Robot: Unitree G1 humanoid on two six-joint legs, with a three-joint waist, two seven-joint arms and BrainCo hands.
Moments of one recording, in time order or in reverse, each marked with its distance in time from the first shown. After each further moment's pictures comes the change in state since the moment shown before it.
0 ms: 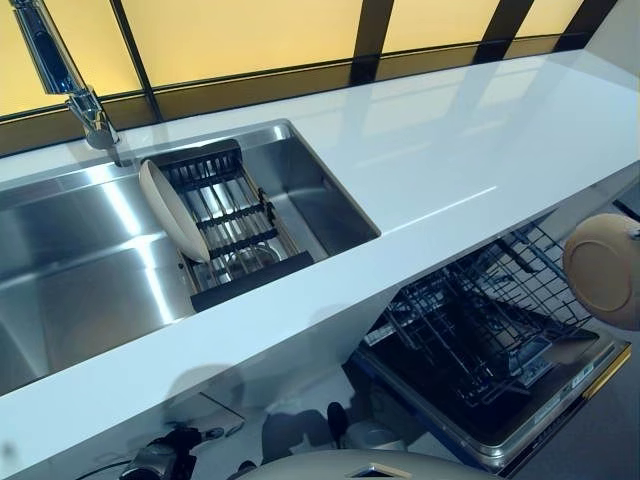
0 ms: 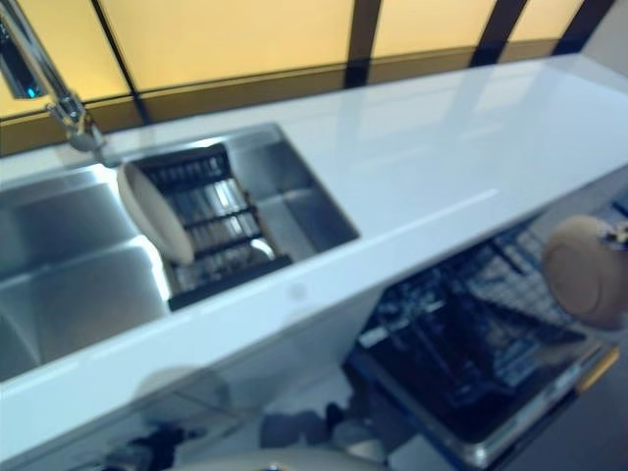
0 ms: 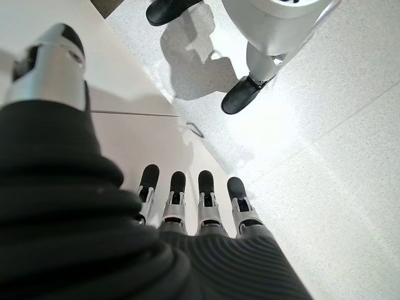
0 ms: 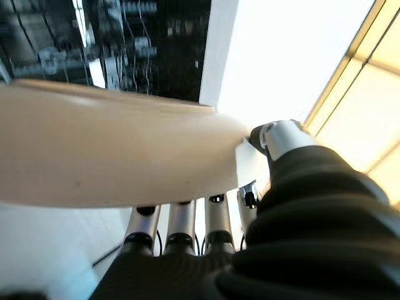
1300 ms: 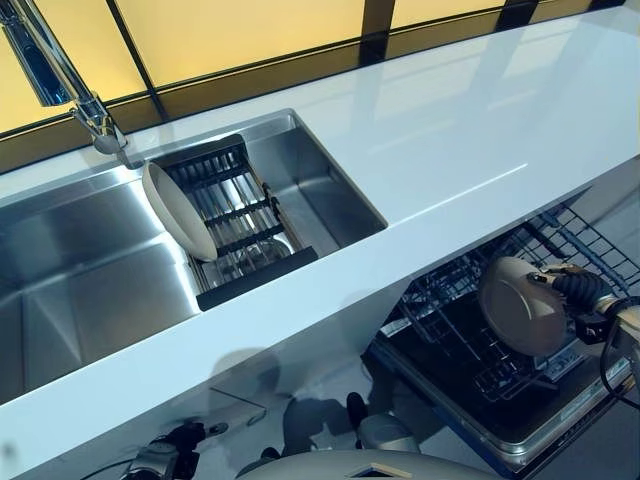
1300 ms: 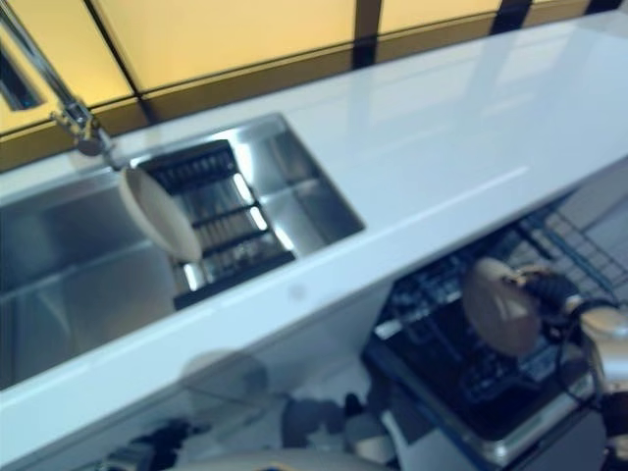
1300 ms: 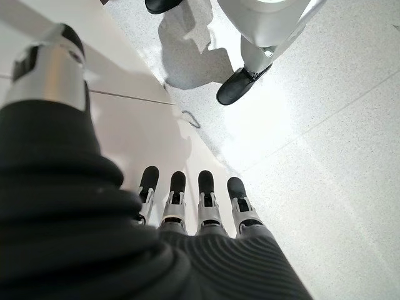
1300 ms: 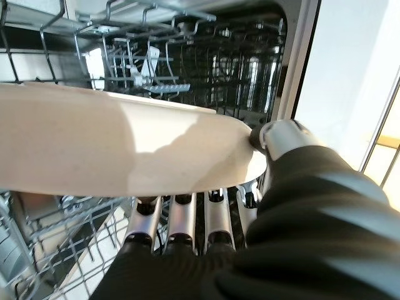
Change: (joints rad) left arm 0.026 -0.011 0.043 -0.077 0.009 0.018 -0.039; right arm 0.042 0.256 0.094 -0.080 -0.080 -0.031 -0.002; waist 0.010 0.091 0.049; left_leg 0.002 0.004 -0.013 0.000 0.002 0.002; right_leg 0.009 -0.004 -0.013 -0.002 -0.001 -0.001
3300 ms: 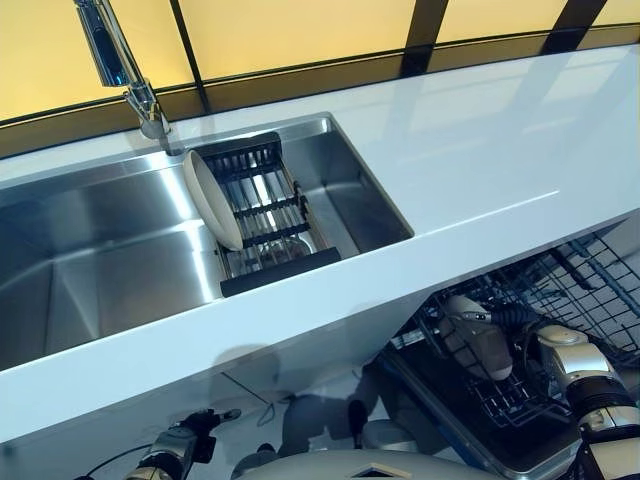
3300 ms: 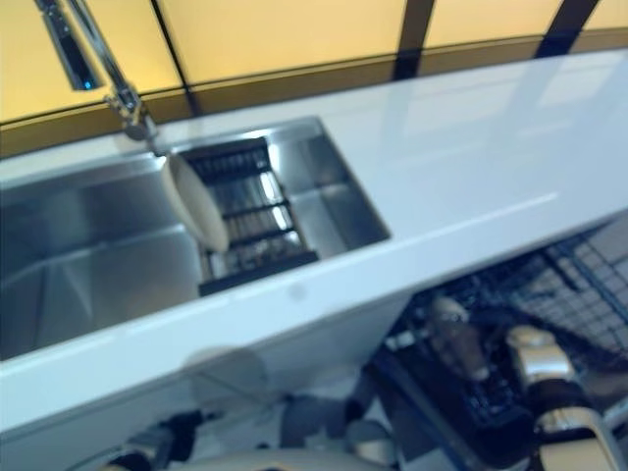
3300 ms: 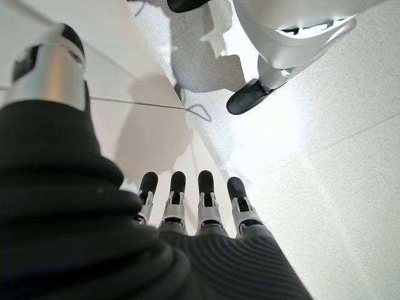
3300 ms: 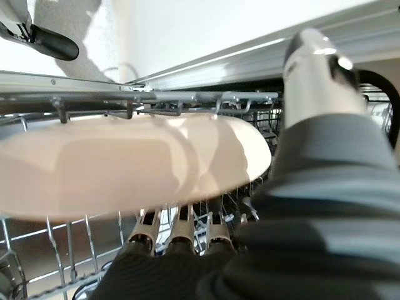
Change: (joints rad) left arm -0.085 -0.066 -0.006 0.065 0.000 0.006 0.064; right arm -0.152 0.203 0.223 0.321 -0.076 0.021 -0.091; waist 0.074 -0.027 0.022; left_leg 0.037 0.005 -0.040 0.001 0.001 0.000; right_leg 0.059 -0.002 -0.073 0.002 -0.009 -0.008
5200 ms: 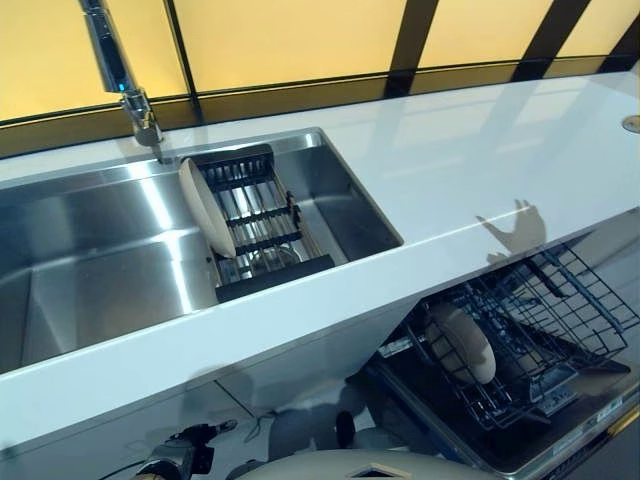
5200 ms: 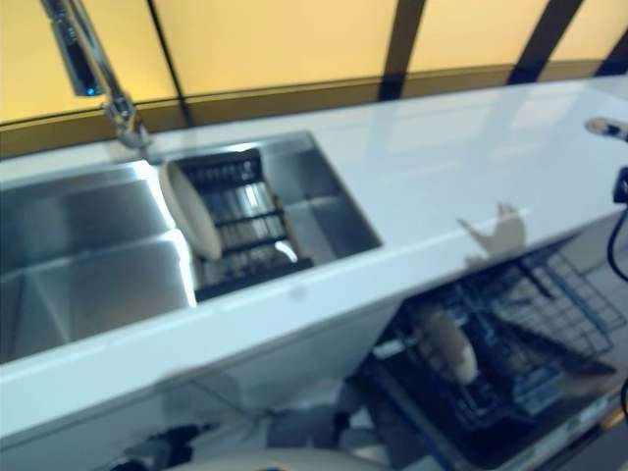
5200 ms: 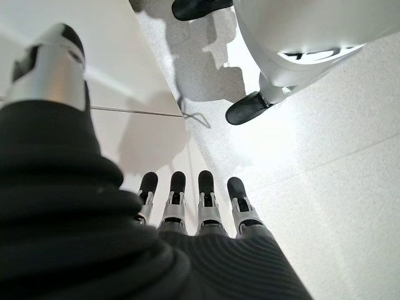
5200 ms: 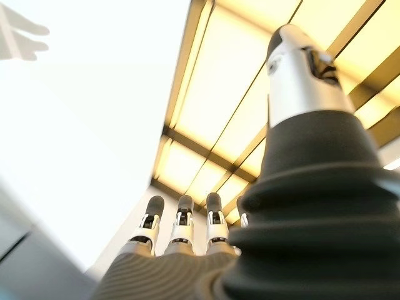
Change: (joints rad) left arm 0.018 -0.007 -0.022 0.046 -0.088 0.012 0.044; right arm -0.444 -0.450 -0.087 -0.402 0.352 0.197 -0.461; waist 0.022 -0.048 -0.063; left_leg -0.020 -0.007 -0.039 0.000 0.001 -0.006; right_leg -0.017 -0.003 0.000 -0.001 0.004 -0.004
